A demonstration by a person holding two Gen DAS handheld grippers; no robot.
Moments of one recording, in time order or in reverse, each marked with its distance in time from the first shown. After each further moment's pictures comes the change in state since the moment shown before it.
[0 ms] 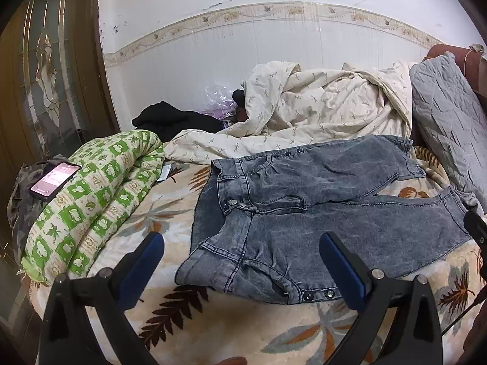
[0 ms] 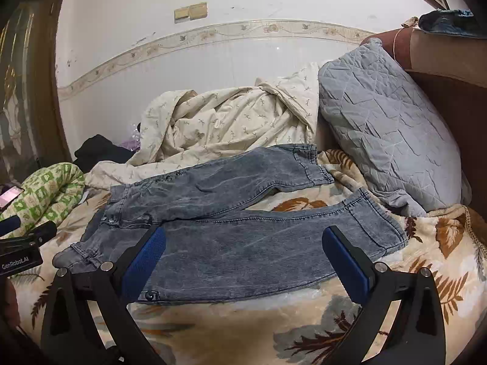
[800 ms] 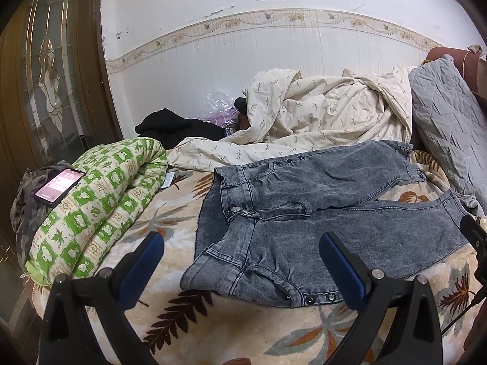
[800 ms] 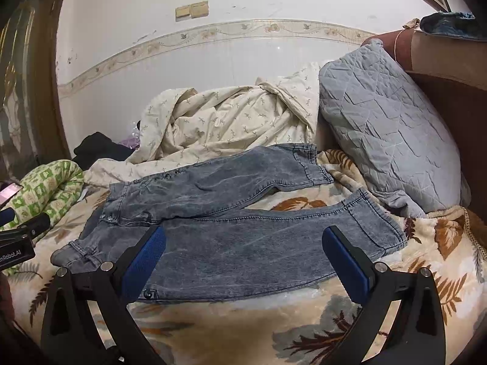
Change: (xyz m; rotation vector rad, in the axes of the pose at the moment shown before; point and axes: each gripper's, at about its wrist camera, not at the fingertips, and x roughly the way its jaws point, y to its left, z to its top) left arm -0.006 -0.003 0.004 0.006 -0.026 0.018; right arm 0.000 0.003 -0.001 -0.007 0.004 -0.008
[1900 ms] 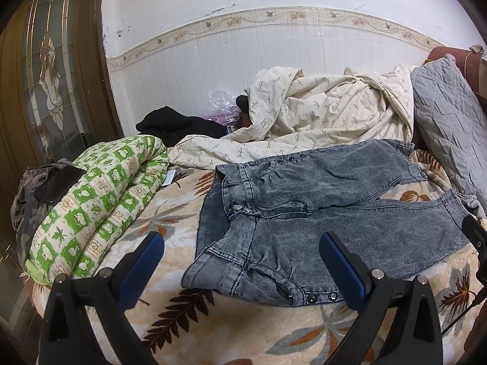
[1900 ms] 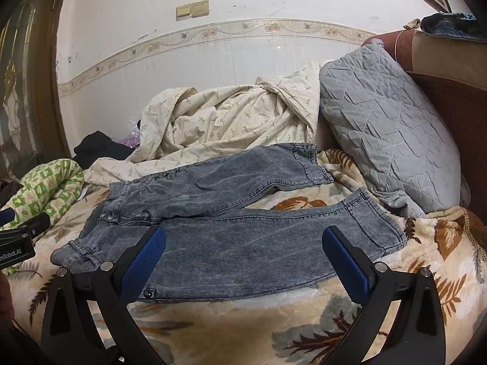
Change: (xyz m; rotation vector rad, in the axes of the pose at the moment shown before) left arm -0.001 0.002 0.001 -0.005 0.005 0.000; right arm 0.000 0.001 0.000 0.001 0.004 -0.003
